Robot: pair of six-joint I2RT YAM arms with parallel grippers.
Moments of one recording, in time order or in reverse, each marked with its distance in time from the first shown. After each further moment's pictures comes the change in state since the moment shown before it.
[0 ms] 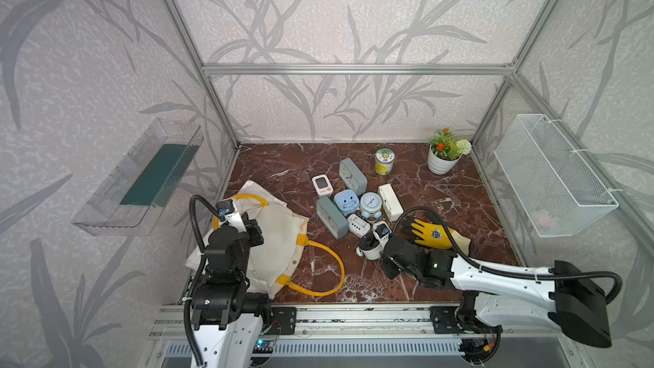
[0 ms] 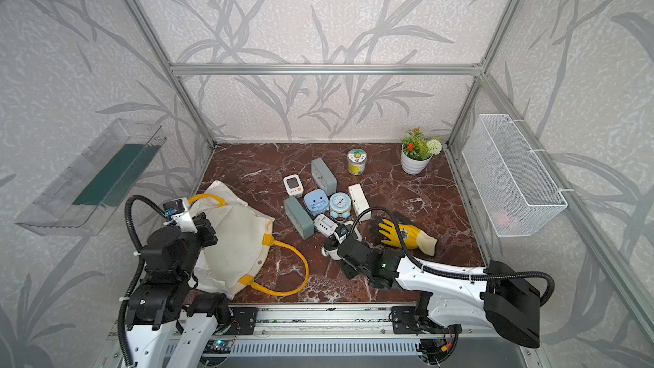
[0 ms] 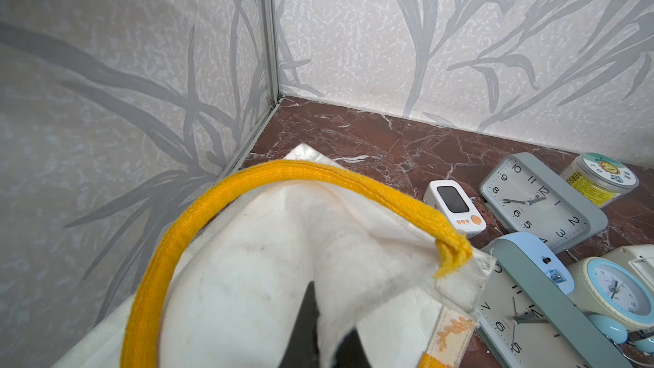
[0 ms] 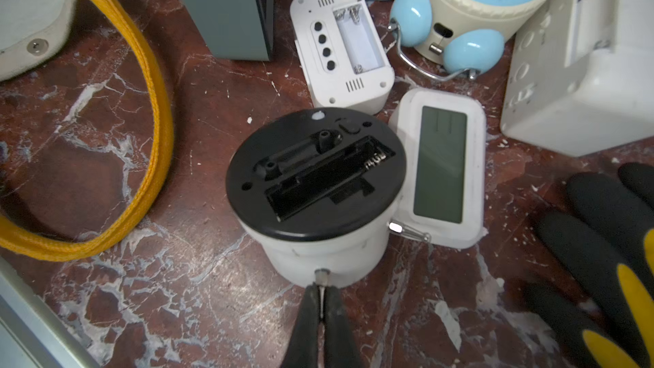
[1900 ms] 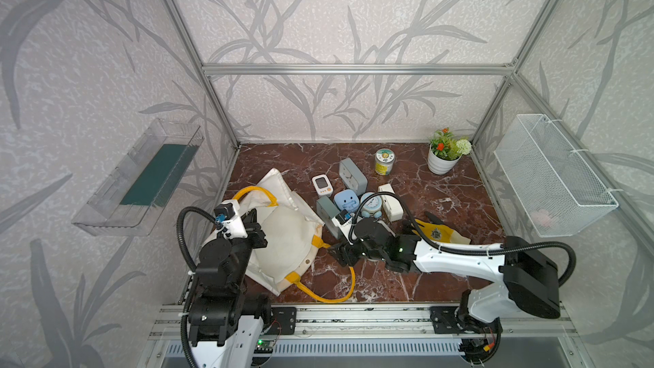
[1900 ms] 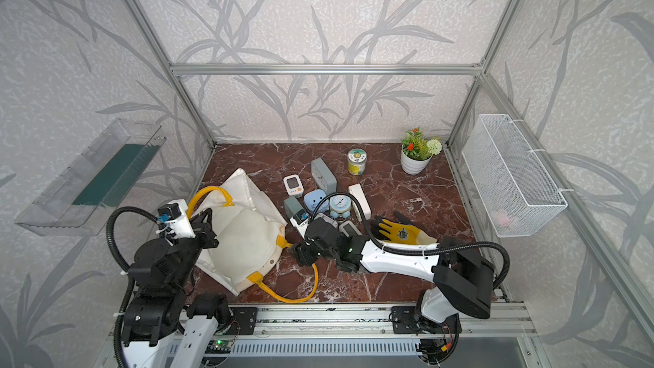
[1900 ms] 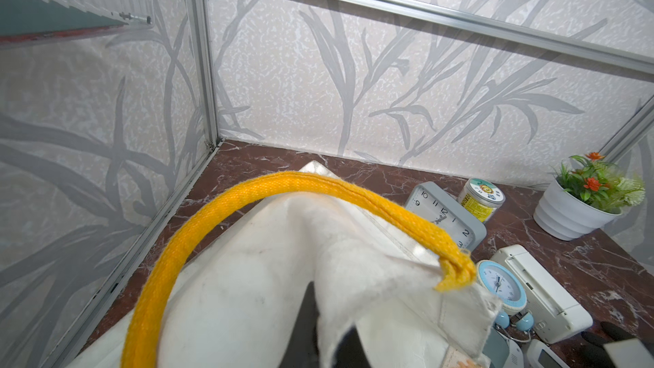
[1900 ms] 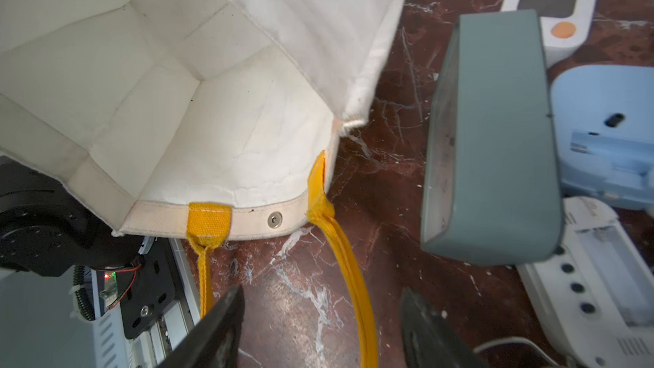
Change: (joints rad) left arm 0.000 -0.121 -0.012 0.101 0.224 -0.031; right arm 0.029 0.379 0.332 0.363 -0.306 -0.050
